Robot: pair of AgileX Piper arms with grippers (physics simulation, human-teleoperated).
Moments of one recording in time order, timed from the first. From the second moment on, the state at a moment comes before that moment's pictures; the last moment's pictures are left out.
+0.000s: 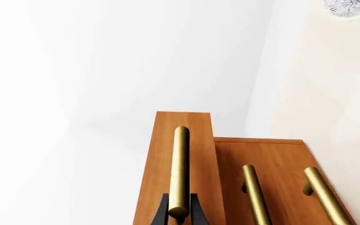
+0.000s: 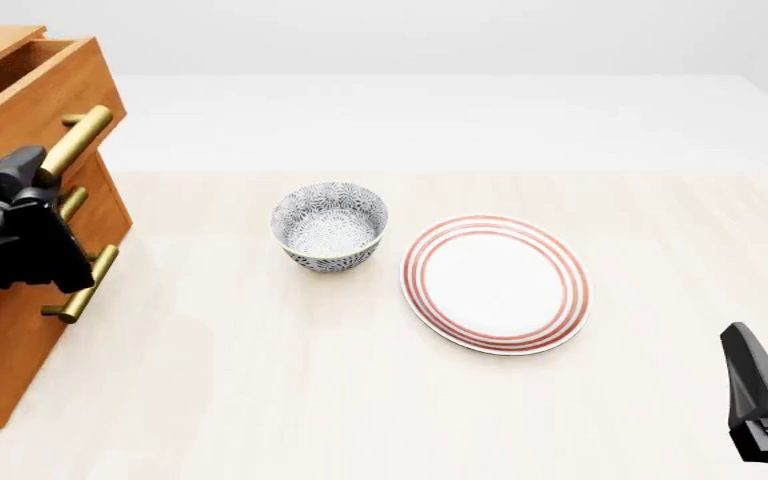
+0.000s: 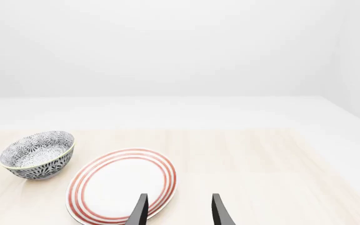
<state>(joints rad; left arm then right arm) 0.08 1.15 -0.40 -0.69 1.56 0.00 0.01 0.00 0.00 0.00</state>
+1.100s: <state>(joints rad) -0.07 1.06 -0.40 -0.57 1.58 0.00 0.01 0.00 0.00 0.00</state>
